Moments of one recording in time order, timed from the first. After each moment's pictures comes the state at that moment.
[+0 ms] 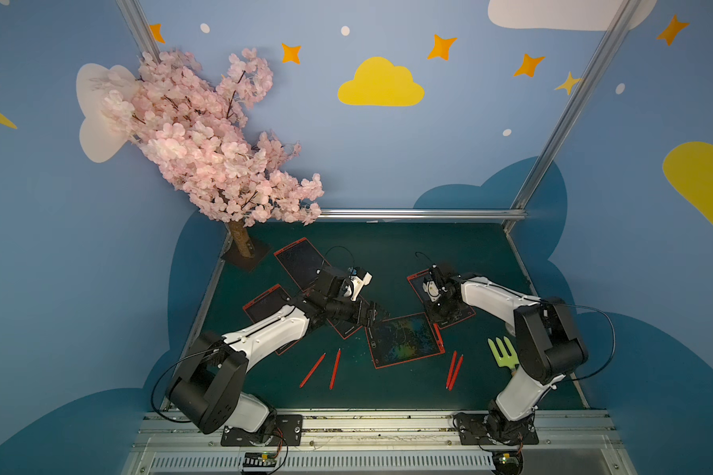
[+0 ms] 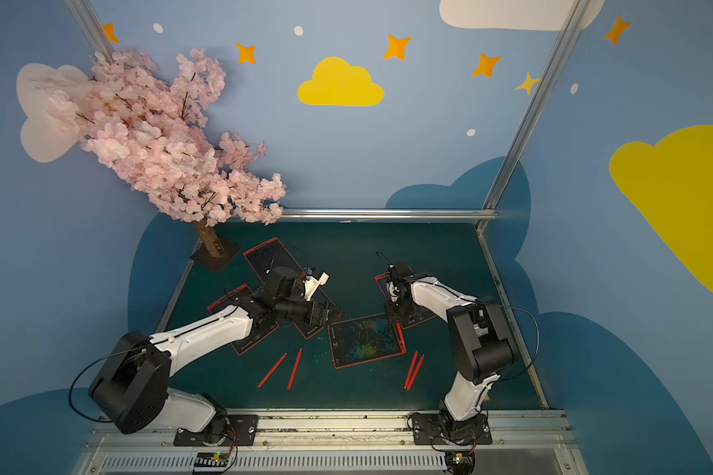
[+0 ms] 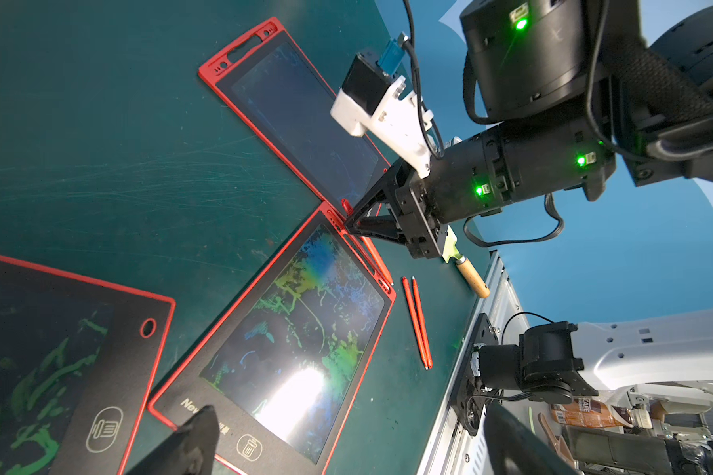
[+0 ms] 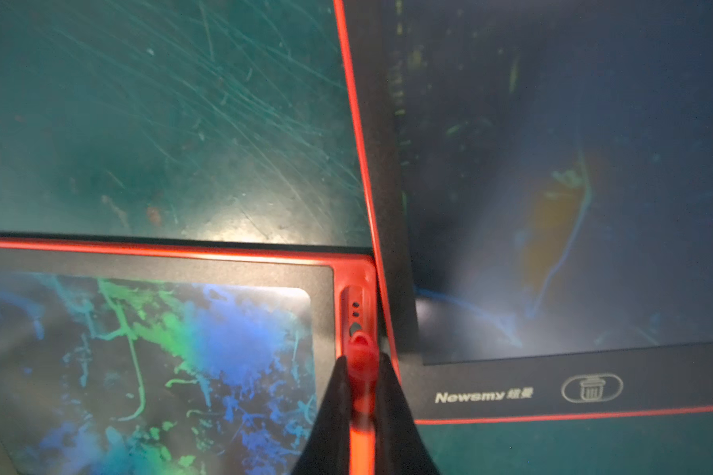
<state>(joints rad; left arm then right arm) -0.57 1.46 0.85 -0.07 0.63 -0.44 0.41 1.73 1.07 -0.74 -0.07 0.11</state>
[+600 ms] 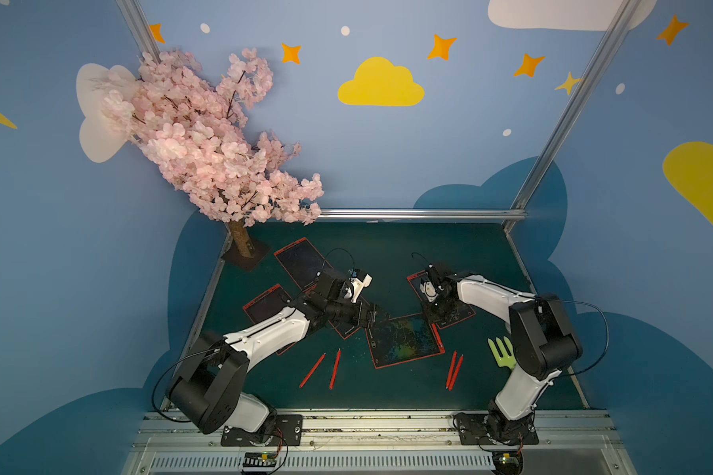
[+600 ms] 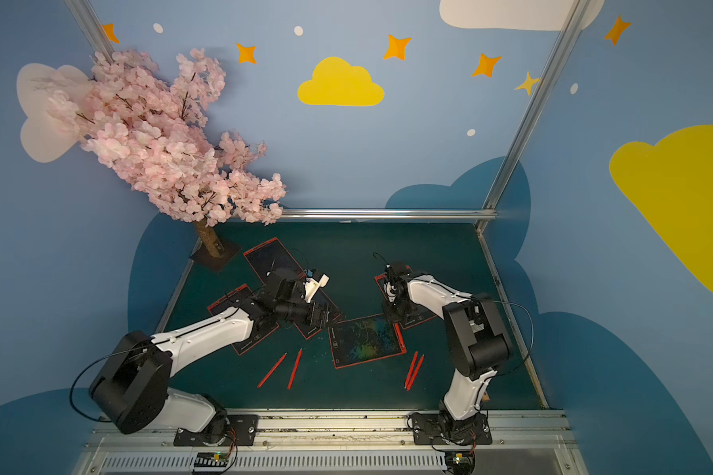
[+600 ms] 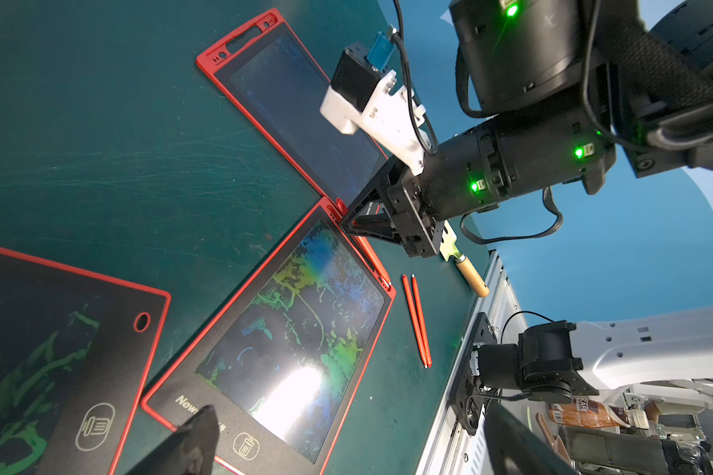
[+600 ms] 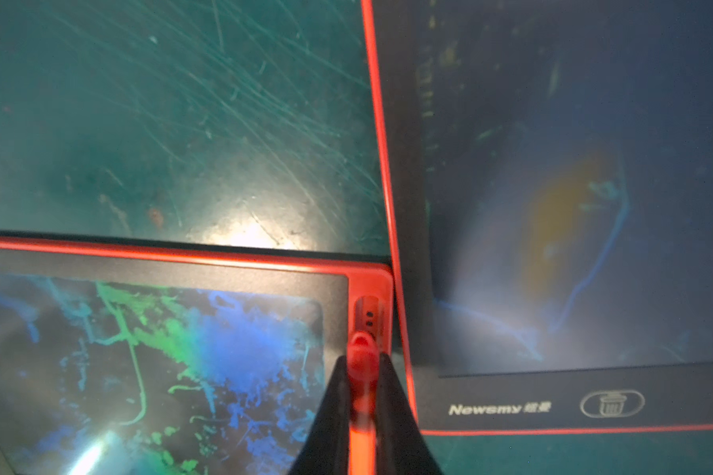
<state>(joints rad) -0.58 1.46 0.83 -0.05 0.63 -0.46 0.43 1.76 1.10 -0.76 -0.07 0.11</state>
